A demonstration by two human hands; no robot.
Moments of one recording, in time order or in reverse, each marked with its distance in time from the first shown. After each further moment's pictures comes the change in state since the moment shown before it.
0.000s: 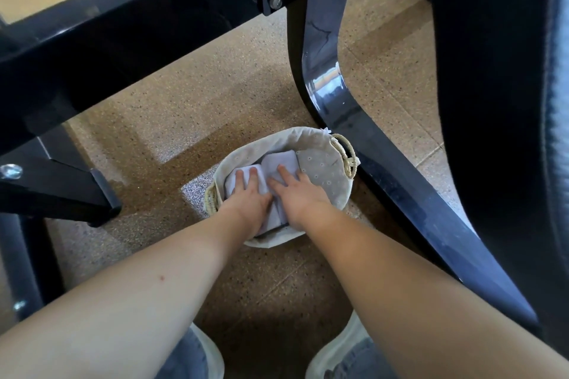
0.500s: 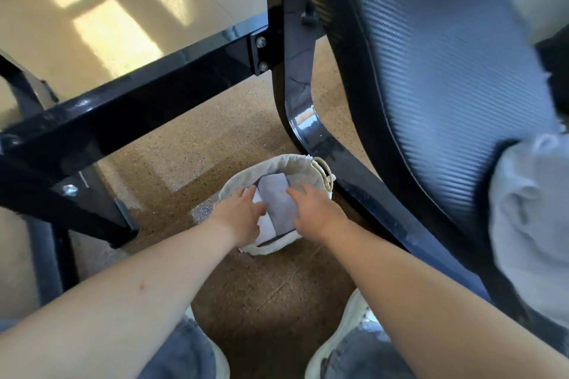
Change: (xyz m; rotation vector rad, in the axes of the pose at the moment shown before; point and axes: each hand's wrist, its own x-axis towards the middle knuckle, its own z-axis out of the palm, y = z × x) left_hand -0.080 -0.009 -0.020 -0.096 0.235 0.044; right_hand -0.105 0.003 -0.023 0.120 0.284 0.085
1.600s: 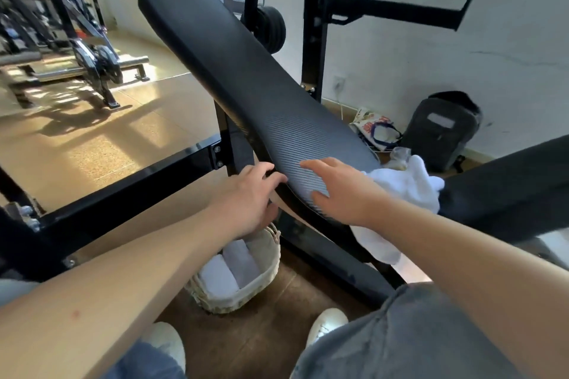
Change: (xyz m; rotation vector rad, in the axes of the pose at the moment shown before) left_hand -0.168 0.119 -0.166 0.004 0.826 0.315; right_hand -0.282 0.009 -0.189 -0.024 0.599 -0.034
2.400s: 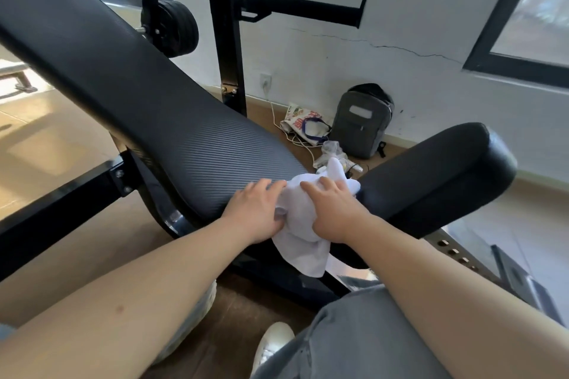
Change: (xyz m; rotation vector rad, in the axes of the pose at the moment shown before) left_hand 0.119 0.126 0.061 -0.107 -0.217 0.106; right_hand -0.039 0.126 0.000 -0.229 -0.106 0.395
